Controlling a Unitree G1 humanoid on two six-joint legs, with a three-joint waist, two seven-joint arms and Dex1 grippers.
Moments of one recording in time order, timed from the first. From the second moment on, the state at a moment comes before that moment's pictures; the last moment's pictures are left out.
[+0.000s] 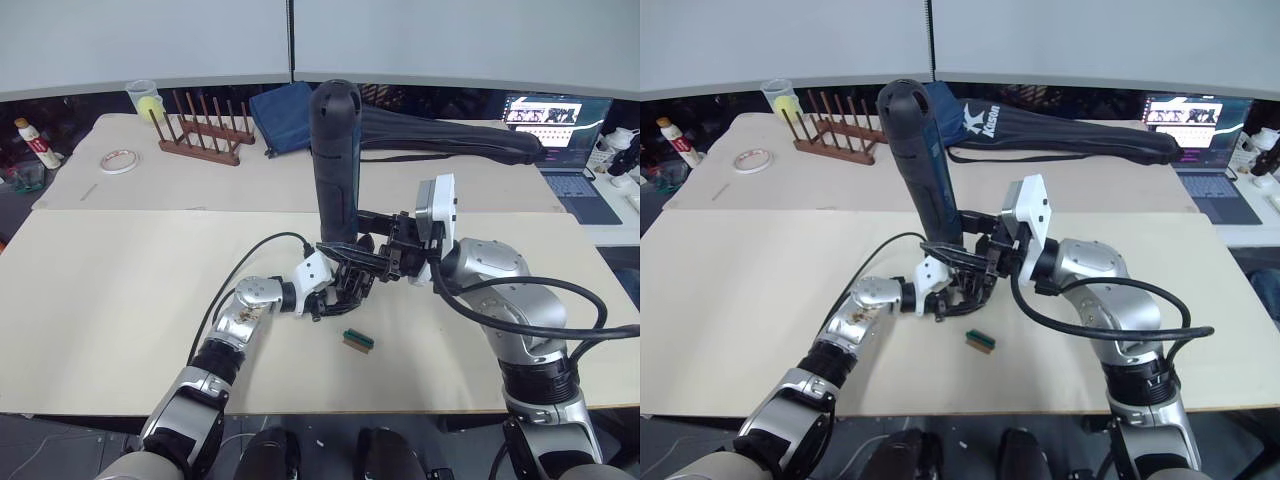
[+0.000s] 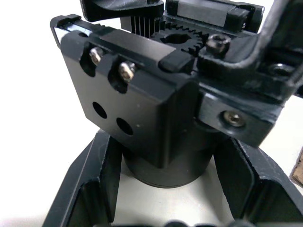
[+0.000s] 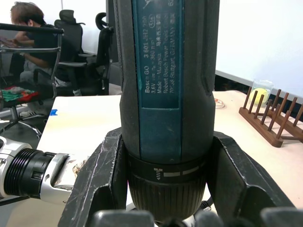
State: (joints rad) left arm -0.61 0.22 -0.26 0.52 -0.06 -0.01 -0.99; right arm -0.54 -0.42 0.06 -0.36 0.56 0.47 0.87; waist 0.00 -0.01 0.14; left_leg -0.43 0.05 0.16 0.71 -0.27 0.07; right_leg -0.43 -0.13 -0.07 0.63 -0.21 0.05
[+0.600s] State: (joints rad) left arm -0.61 0.22 -0.26 0.52 -0.06 -0.01 -0.99; right arm -0.54 -0.44 0.06 -0.35 0.55 0.46 0.87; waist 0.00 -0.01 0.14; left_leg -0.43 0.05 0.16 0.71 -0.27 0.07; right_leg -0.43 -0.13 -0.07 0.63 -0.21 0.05
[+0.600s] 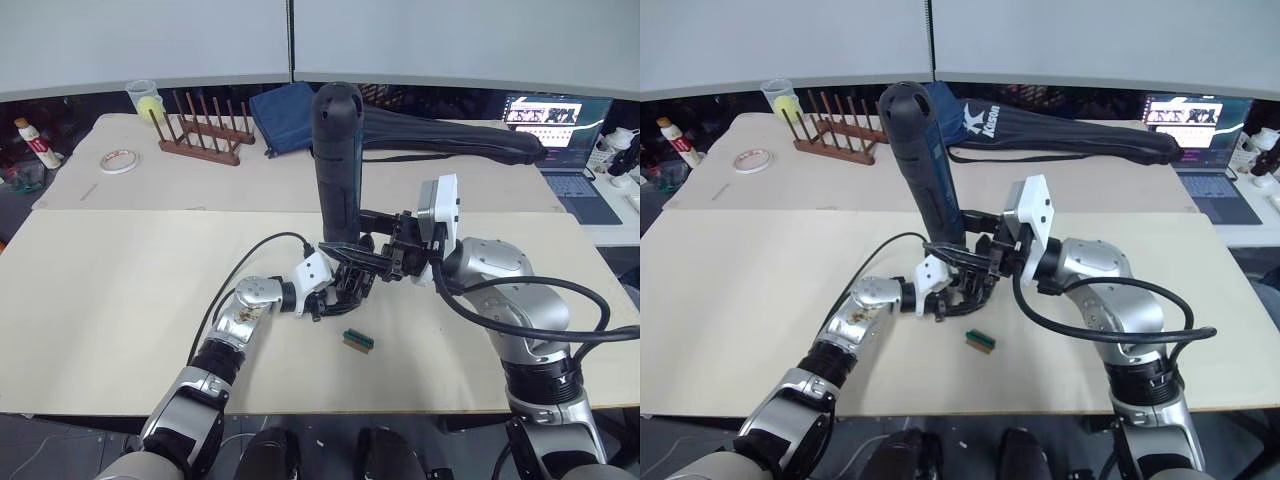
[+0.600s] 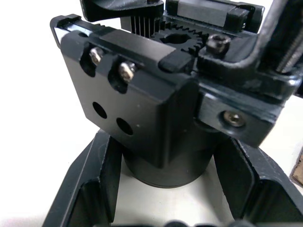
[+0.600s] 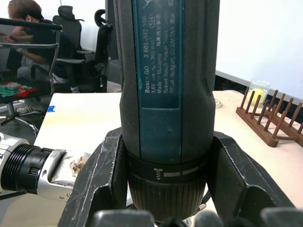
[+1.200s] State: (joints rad) left arm -0.61 0.22 -0.26 0.52 -0.06 -0.01 -0.99; right arm -0.54 -0.43 0.07 -0.34 0.53 0.42 0.88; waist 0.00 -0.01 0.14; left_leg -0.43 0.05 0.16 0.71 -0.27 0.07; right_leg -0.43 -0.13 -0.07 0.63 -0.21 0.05
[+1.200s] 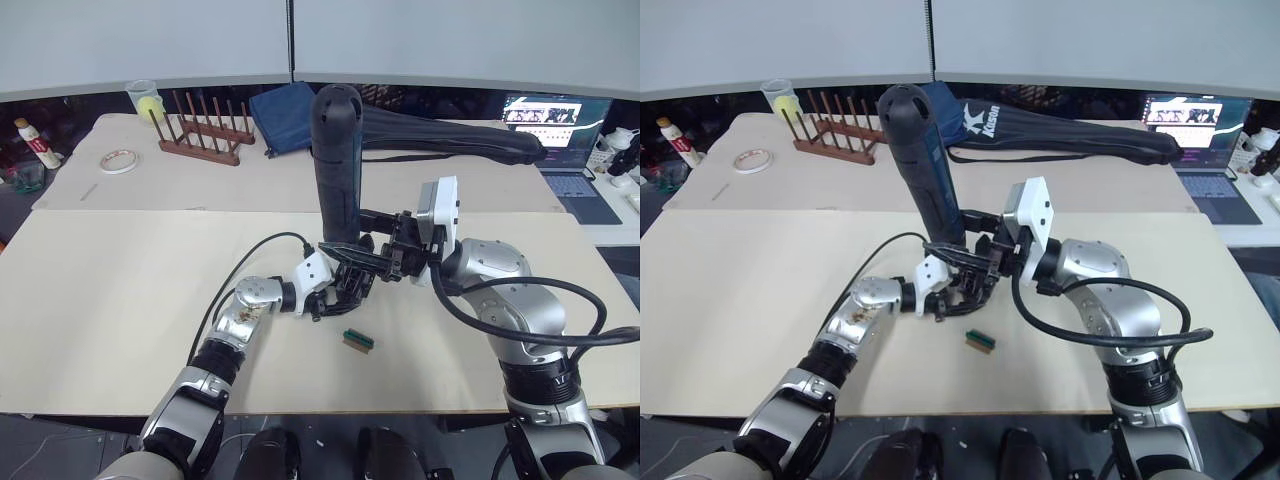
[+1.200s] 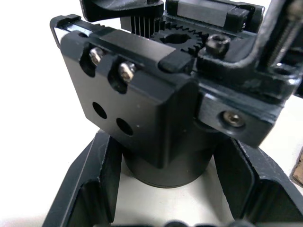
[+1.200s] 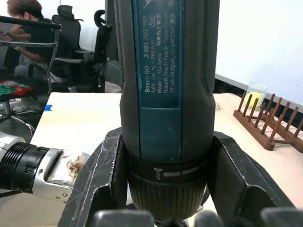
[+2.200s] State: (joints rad) left arm -0.61 0.22 -0.26 0.52 -0.06 -0.01 -0.99; right arm -0.52 -0.42 0.07 -0.35 0.56 0.42 0.87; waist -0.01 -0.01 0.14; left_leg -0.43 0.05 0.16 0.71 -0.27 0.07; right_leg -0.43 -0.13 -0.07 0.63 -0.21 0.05
